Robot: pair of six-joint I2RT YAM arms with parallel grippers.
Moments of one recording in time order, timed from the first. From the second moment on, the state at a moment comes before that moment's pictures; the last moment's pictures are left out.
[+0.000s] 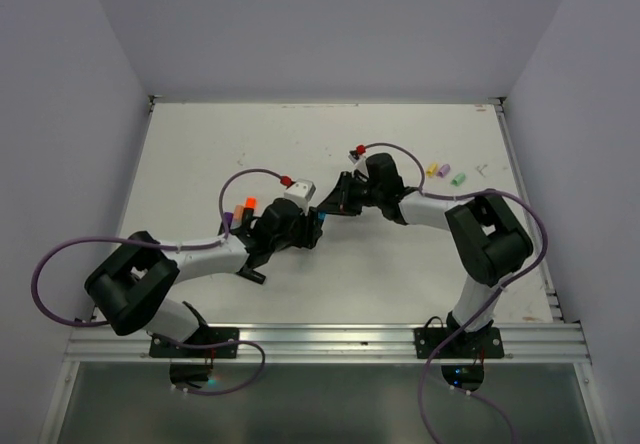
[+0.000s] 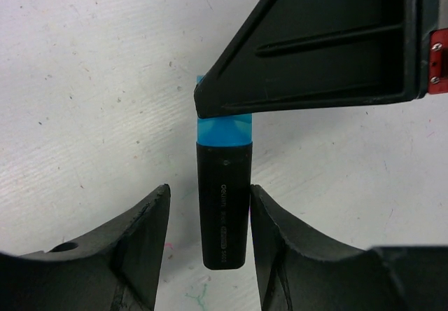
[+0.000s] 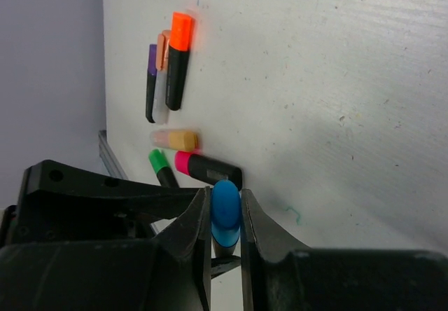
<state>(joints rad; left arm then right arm) -0.79 1.46 0.62 0.24 -0.11 -0.42 0.51 1.81 0.93 0.26 -0.58 0.80</state>
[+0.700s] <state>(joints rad) -0.79 1.48 0.60 0.37 -0.02 -0.43 0.49 1.67 0.89 0.23 -0.48 0.83</state>
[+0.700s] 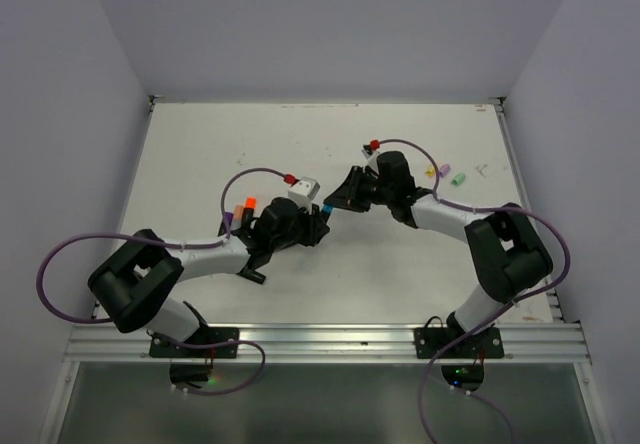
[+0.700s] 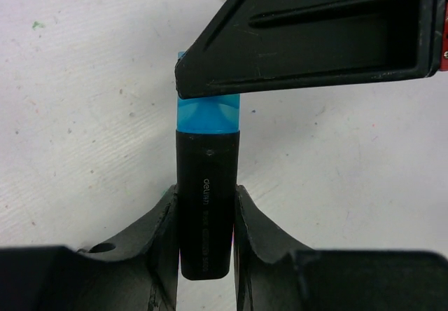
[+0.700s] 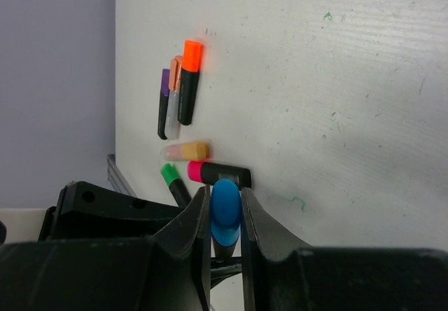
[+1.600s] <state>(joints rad) -0.78 1.45 0.52 0.50 0.12 -0.40 0.09 1.61 0.92 0.26 -0.59 0.90</state>
